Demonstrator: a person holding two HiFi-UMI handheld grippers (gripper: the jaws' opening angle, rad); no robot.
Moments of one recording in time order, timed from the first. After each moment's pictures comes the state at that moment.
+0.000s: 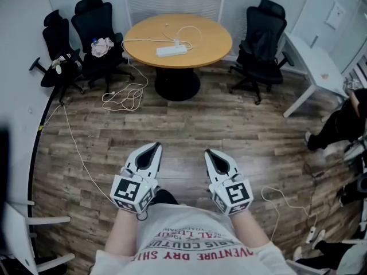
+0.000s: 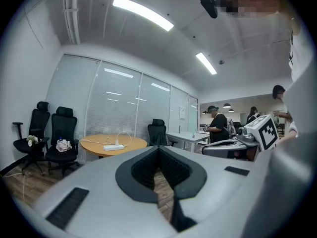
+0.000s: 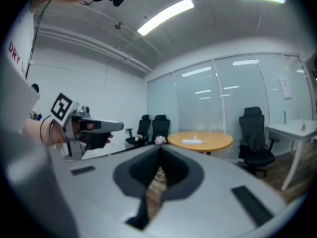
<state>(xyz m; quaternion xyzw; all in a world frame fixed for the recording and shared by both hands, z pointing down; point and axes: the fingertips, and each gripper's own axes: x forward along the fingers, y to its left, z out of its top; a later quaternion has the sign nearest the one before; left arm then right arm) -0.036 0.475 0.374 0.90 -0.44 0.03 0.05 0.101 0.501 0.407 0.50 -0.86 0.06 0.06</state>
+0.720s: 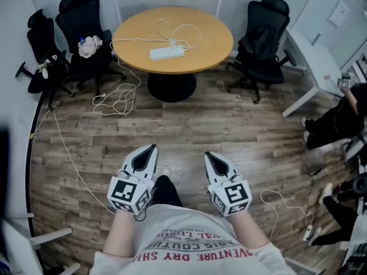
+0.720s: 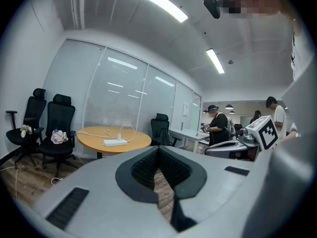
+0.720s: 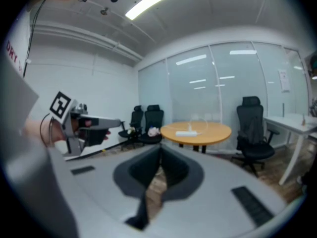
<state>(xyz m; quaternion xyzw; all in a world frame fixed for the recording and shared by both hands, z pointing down) -0.057 0.333 0.408 0.90 -0.42 0.04 0.10 0.093 0.371 0.443 0.52 -0.84 0.11 0.10</state>
